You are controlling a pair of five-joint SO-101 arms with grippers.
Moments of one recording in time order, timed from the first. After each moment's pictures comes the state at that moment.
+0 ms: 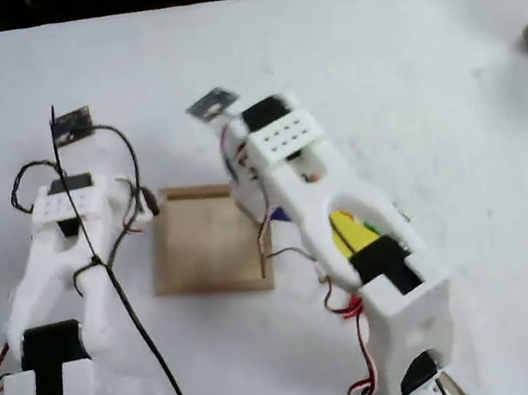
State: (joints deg) left arm -9.8 3.6 29.8 51.4 11.5; right arm -29.2 20.1 -8.7 86.9 14.9
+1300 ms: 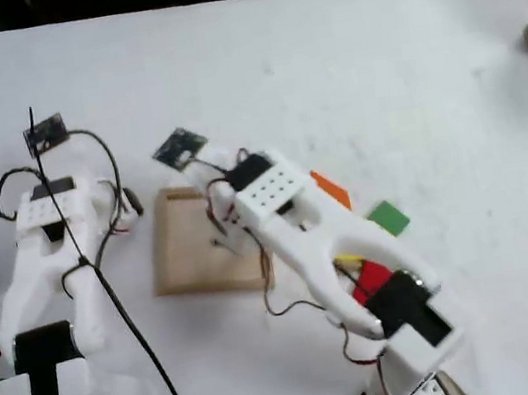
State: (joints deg) left arm -14.0 3.6 29.8 51.4 14.6; right arm -35.9 6.0 16.2 65.3 16.1
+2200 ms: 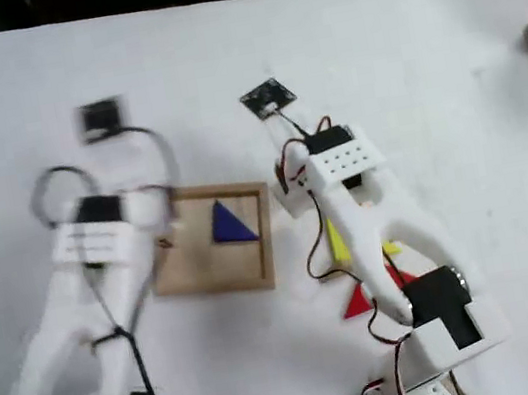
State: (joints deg) left arm 2.3 -18.9 39.6 54.3 15.2; right arm -18.8 2.4 21.5 59.9 16.0
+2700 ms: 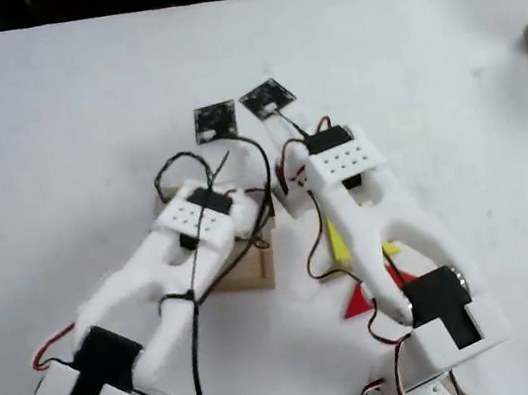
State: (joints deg) left arm 23.8 1.2 34.5 38.3 31.3; right arm -18.8 2.4 21.5 59.9 16.2
